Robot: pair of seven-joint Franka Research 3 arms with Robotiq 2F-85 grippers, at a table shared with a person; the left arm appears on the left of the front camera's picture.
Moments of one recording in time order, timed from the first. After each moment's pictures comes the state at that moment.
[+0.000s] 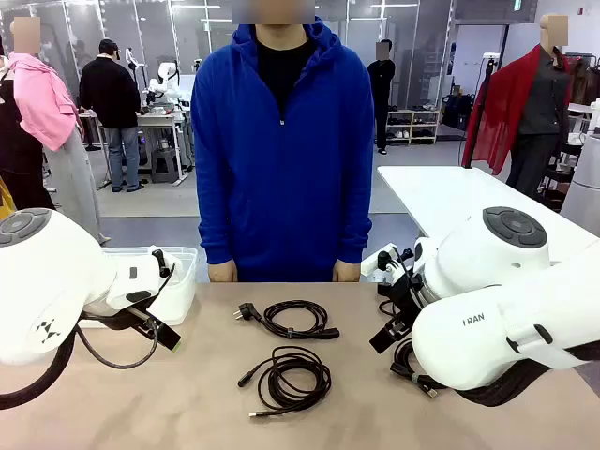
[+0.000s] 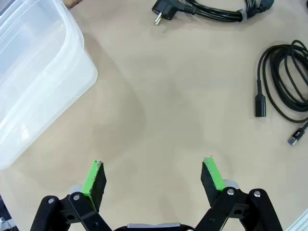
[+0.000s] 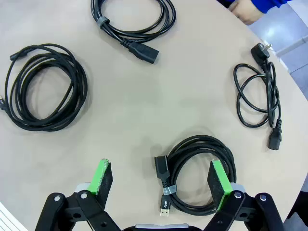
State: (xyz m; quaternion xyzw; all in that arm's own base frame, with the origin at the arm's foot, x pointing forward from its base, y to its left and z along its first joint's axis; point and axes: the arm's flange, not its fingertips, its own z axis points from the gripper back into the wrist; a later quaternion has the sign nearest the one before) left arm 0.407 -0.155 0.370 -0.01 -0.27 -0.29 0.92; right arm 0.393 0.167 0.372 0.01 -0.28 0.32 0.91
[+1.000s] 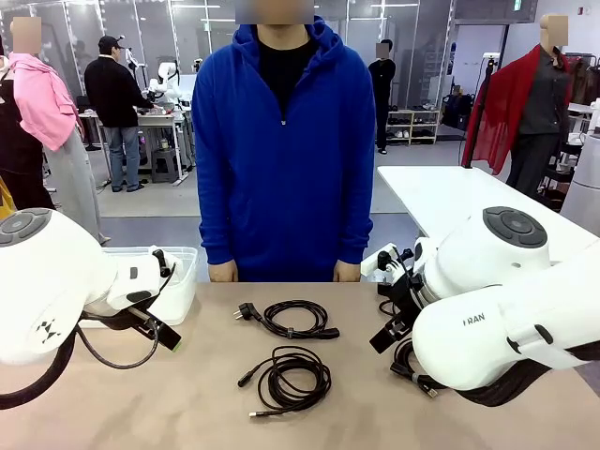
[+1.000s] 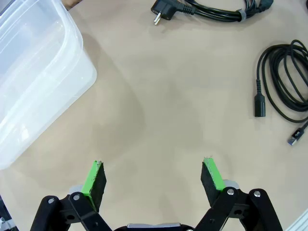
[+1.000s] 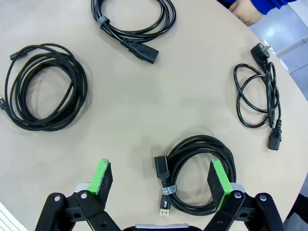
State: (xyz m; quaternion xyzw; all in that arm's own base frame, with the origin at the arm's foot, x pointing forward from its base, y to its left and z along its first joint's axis) left arm 0.407 -0.156 0.370 -0.01 -0.27 -0.29 0.92; right arm 0.393 0.167 0.372 0.01 -0.28 0.32 0.90
